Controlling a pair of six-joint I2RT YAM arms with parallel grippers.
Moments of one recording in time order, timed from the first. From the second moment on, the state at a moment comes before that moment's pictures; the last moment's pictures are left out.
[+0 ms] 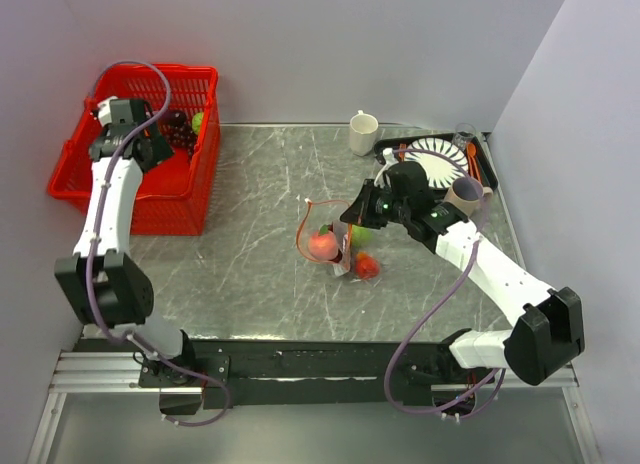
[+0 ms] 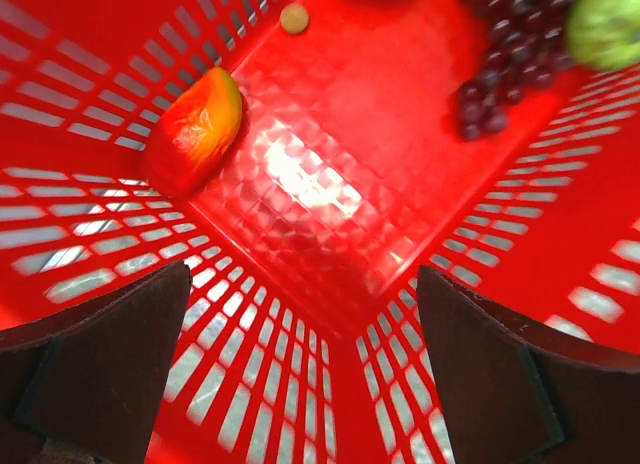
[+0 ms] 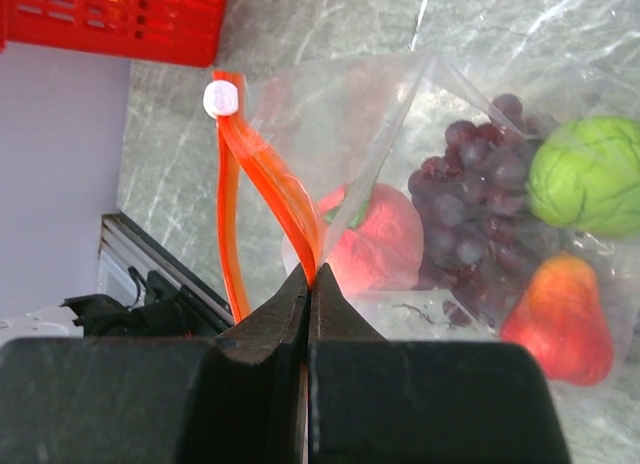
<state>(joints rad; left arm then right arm) 0.12 1.59 1.63 -0.80 -0.41 -0.45 0.49 1.28 1.05 -0.35 -0.31 0.64</state>
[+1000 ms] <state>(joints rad) 0.20 2.12 1.83 -0.89 -0.72 -0.49 0.49 1.28 1.00 -0.30 -0.27 0.63</state>
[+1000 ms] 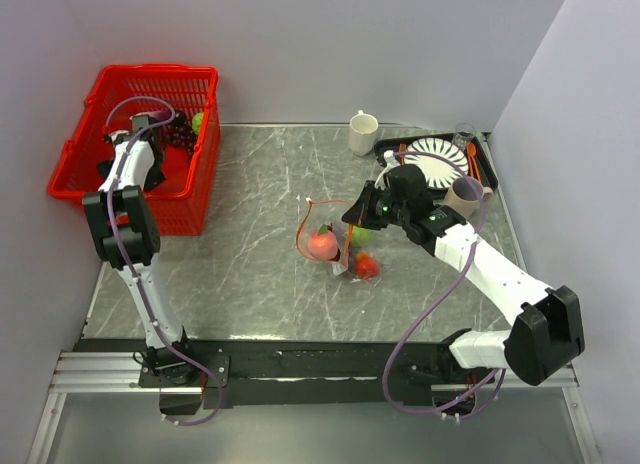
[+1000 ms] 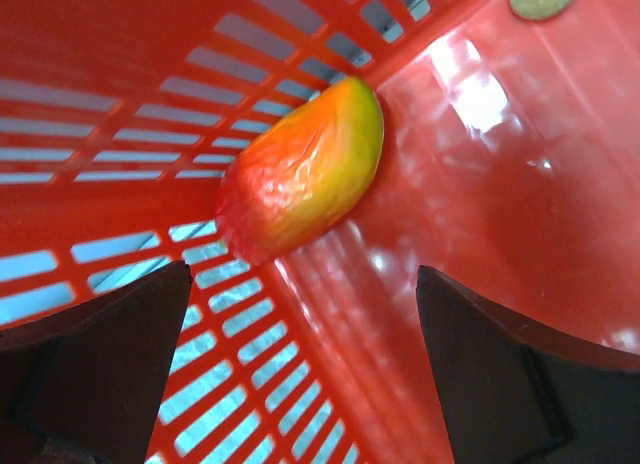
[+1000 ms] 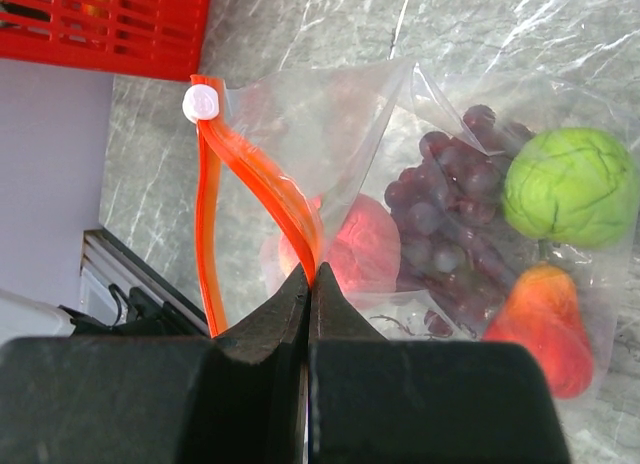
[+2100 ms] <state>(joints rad) 0.24 2.37 1.91 -0.89 -0.98 -0.57 0.49 1.33 1.02 -0.36 -0.28 0.64</state>
